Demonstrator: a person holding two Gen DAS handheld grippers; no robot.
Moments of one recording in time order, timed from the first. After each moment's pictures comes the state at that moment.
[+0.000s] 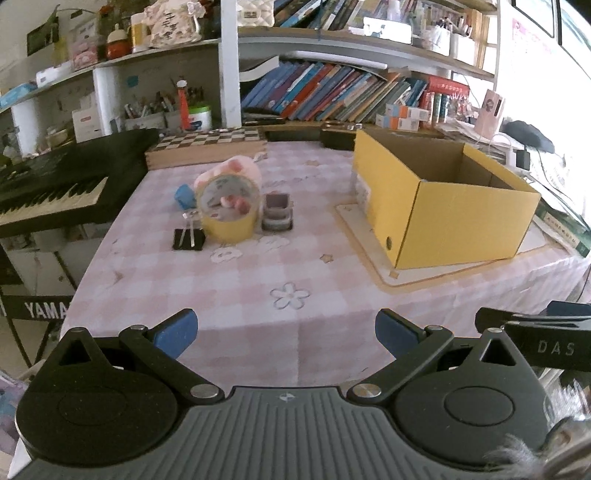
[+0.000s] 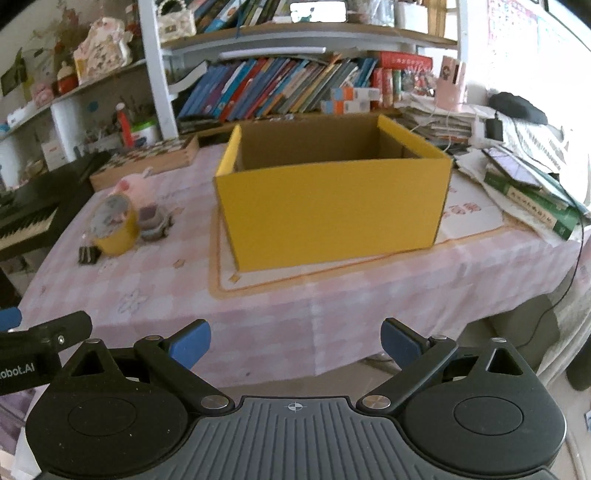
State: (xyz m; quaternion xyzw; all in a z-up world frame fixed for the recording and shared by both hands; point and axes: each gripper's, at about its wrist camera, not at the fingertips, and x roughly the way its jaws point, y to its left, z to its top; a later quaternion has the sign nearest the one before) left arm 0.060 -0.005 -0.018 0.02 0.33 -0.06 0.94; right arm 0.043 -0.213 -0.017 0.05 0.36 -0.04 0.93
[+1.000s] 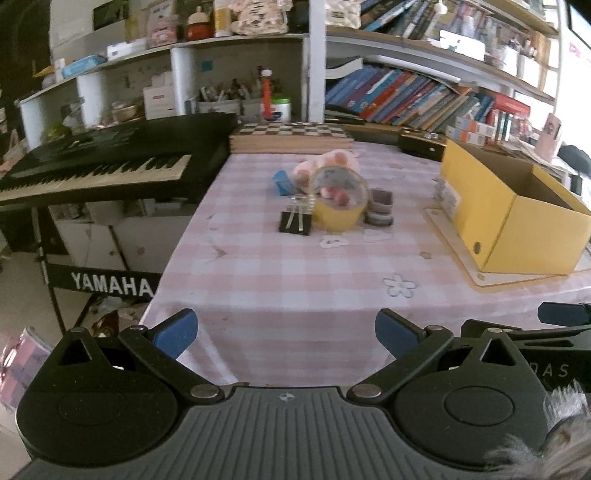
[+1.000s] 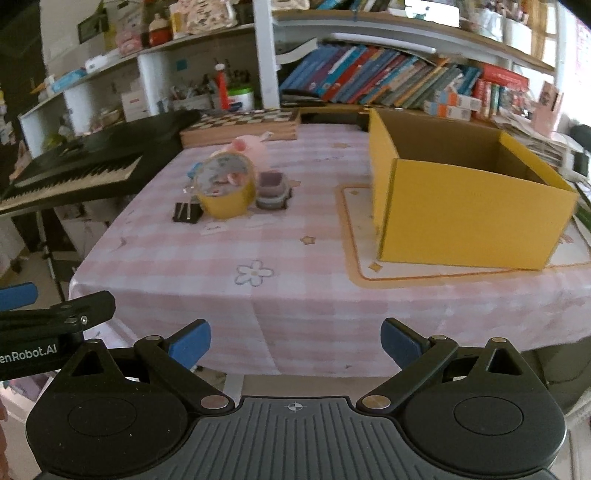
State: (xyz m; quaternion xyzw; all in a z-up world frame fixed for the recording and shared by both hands) left arm 0.049 0.081 -0.019 0.00 0.33 0.03 0.94; right arm 0.062 -0.114 -0.021 0.00 0.37 0.07 0.92
